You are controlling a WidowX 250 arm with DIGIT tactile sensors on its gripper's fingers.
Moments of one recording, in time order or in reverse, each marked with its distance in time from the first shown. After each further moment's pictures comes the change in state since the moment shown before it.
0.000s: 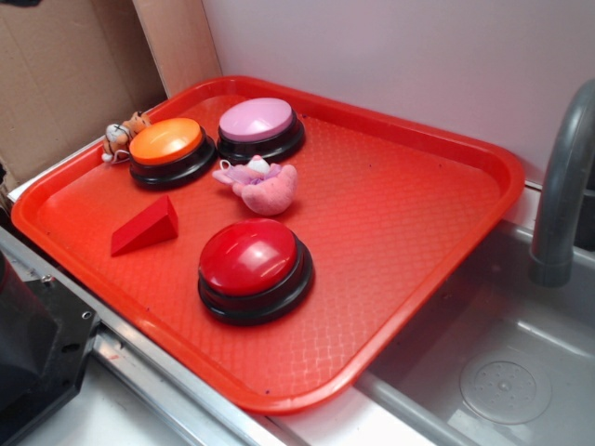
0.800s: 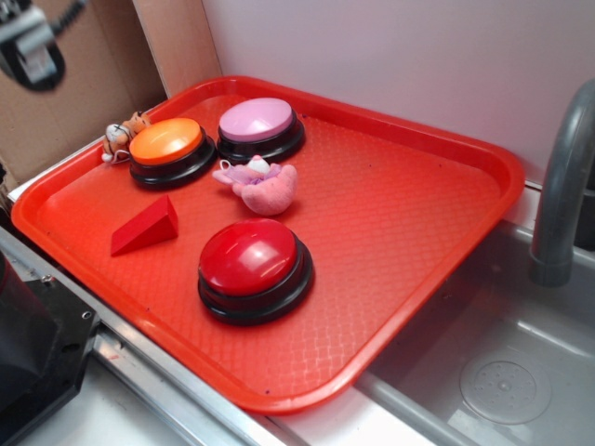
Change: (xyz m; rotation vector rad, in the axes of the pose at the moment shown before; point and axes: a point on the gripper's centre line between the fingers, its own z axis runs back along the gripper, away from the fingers) arm -0.003 0.013 -0.060 -0.001 -0.034 -0.155
